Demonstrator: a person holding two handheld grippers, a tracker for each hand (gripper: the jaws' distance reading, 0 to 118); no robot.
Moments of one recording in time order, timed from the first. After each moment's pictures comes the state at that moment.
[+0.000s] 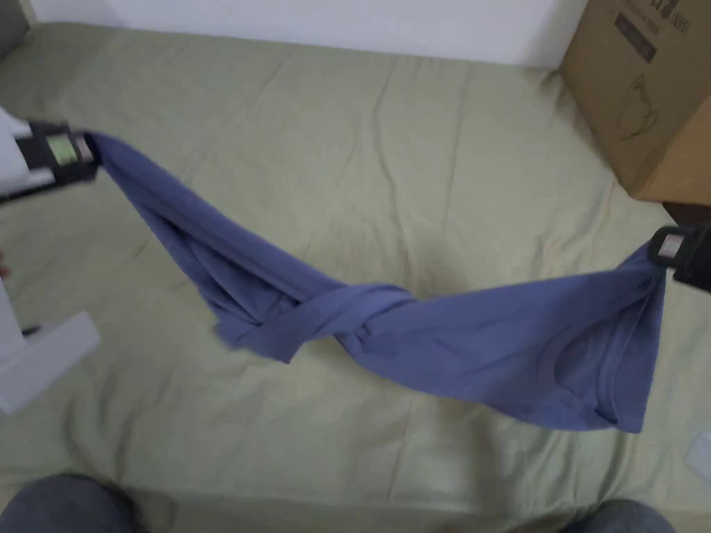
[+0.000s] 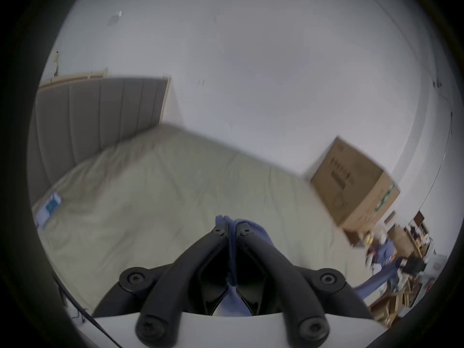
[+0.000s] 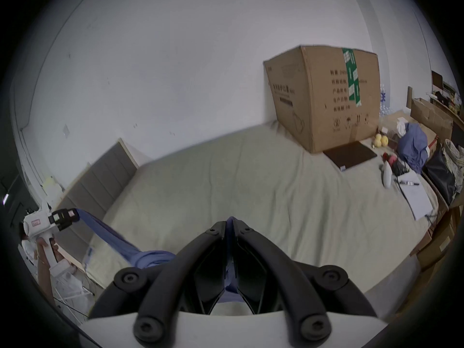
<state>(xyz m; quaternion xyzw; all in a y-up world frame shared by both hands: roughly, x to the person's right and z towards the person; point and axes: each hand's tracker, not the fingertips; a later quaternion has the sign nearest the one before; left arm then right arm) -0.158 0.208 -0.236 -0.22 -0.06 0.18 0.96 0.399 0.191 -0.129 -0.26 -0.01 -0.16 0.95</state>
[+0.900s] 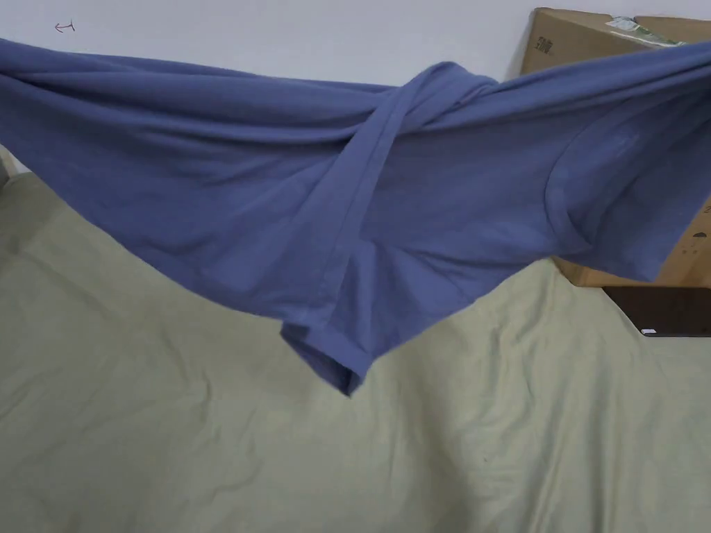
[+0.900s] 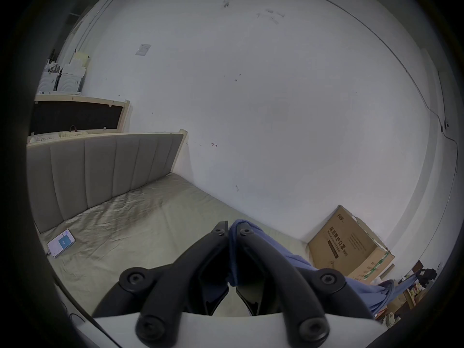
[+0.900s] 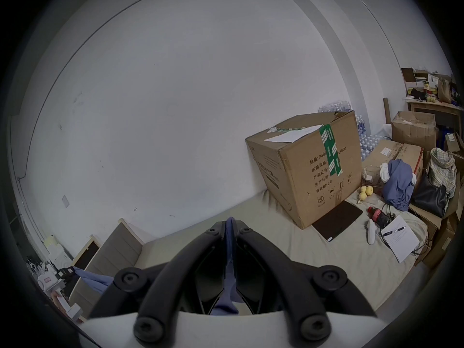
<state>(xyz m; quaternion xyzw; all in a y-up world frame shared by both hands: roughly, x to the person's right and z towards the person) -0.215 0.353 -0.281 -0.12 0.02 0.24 0.96 0.490 0.401 -0.156 -0.11 -0.08 -0.23 0.96</state>
